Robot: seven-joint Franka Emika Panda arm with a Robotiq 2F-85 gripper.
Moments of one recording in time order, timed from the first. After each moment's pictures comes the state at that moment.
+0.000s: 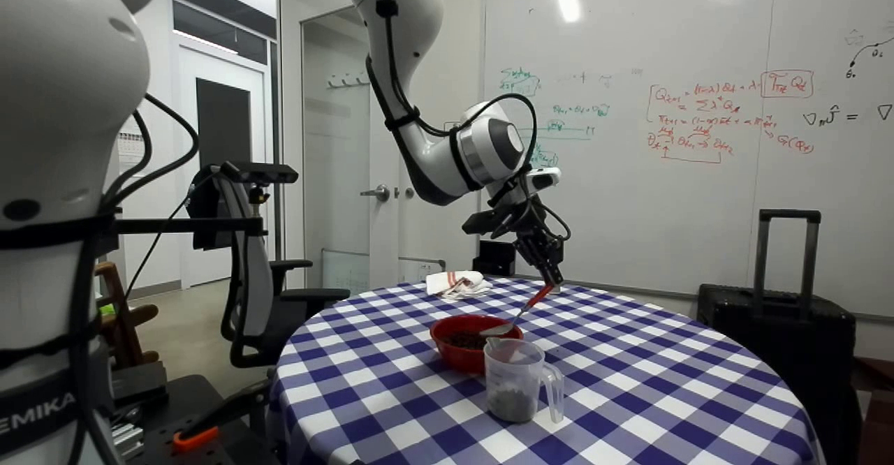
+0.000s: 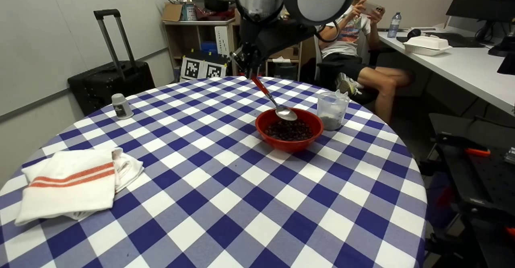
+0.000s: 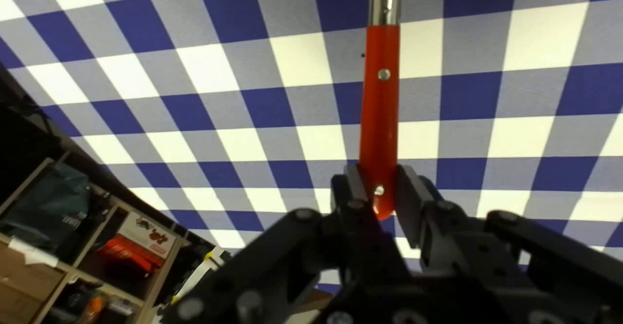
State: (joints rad) arm 0.34 0.50 -0.44 -2.04 -0.44 2.82 0.80
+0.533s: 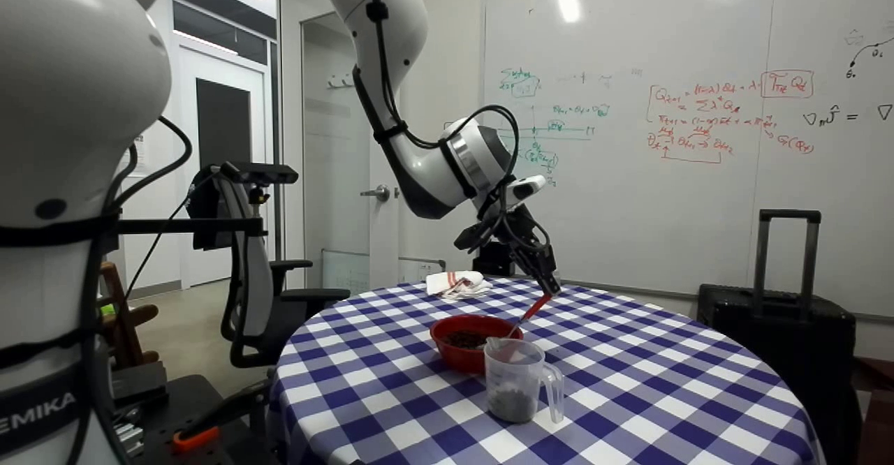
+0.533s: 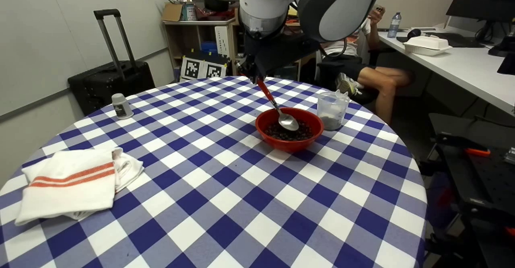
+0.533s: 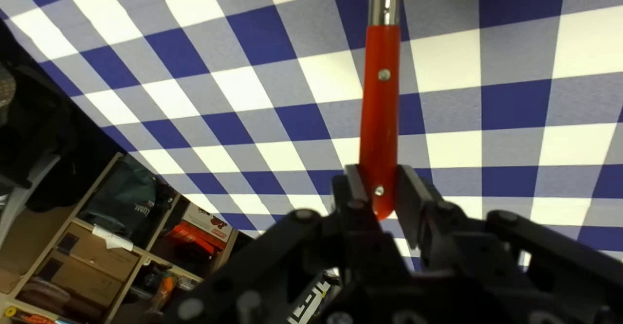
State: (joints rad) arm 0.51 0.55 -0.59 -2.07 -0.63 2.81 1.14
